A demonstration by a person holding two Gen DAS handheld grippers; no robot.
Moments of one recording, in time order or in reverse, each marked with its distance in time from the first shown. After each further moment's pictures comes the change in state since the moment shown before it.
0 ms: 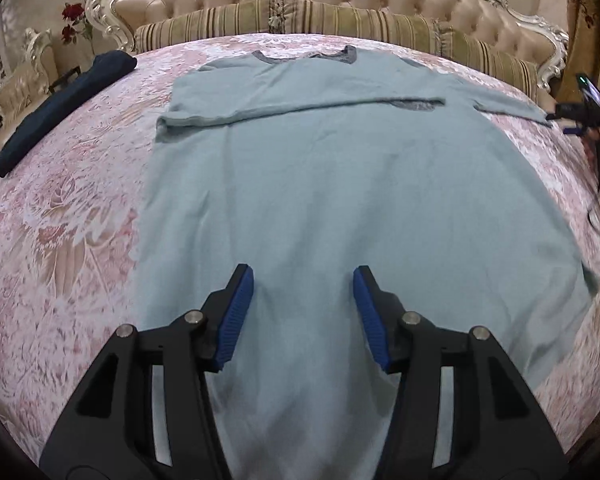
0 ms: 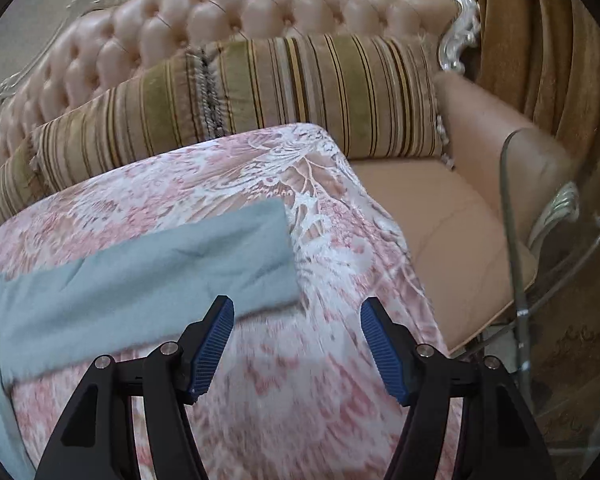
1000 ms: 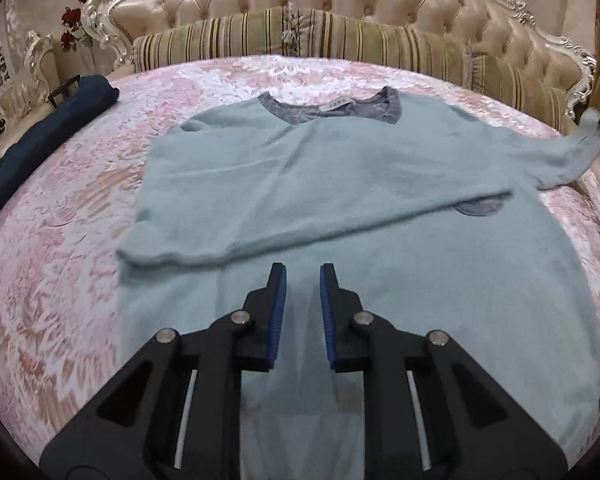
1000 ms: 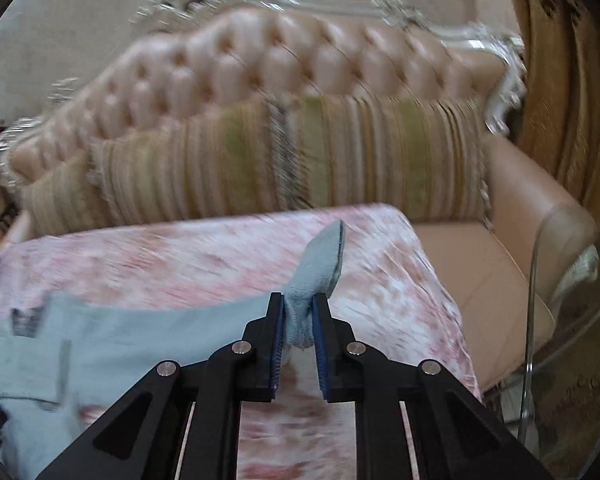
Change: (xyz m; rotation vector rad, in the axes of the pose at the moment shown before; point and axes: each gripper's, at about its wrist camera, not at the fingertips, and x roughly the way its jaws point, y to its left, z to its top) left arm 0.082 0.014 0.114 -0.035 -0.008 0.030; right arm -0.090 0.089 0.032 -0.149 -0.179 0.148
